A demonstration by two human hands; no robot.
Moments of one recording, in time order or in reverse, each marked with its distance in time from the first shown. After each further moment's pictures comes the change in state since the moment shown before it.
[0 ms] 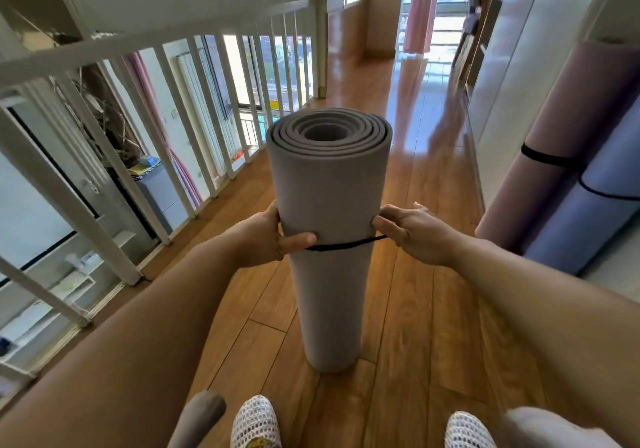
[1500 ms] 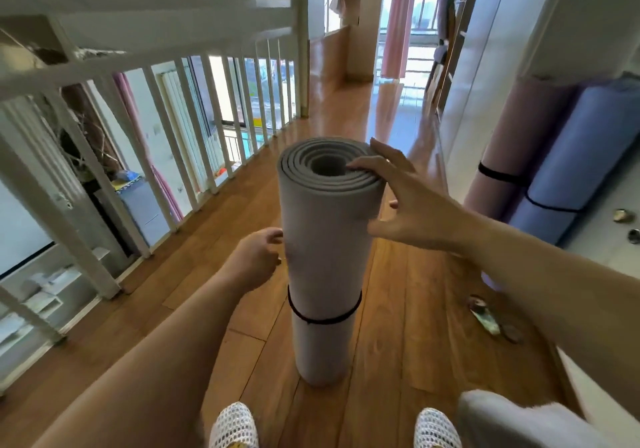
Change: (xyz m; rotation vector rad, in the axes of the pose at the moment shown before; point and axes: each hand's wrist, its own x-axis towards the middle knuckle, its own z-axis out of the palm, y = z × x) left_hand -0.027 0.025 0.042 -0.264 0.234 -0.088; right_hand -0.069 -0.063 -0.061 -0.038 0.375 -0.347
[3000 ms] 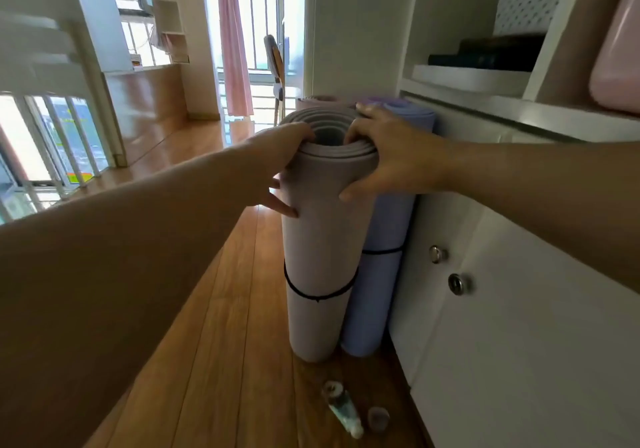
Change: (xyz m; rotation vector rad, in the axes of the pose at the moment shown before) left_hand 0.211 0.377 0.251 -0.434 -0.384 0.168; right_hand -0.045 0.312 -0.239 -0.582 0.042 0.458
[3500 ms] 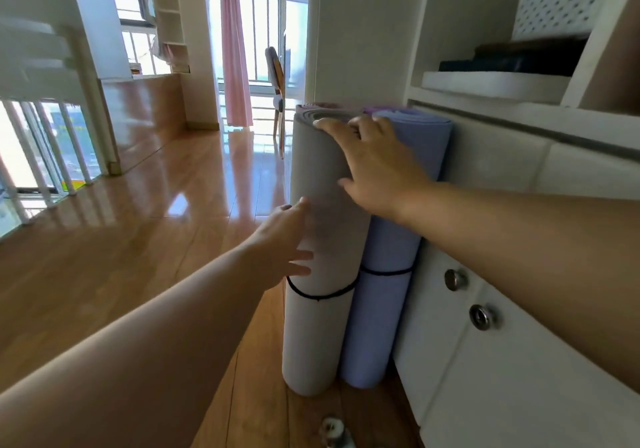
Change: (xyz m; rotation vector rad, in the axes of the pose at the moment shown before) left_hand 0.047 -0.079 0.023 -0.229 -0.051 -0.059; right_hand 0.042 0.004 0.048 -0.209 0.252 0.021
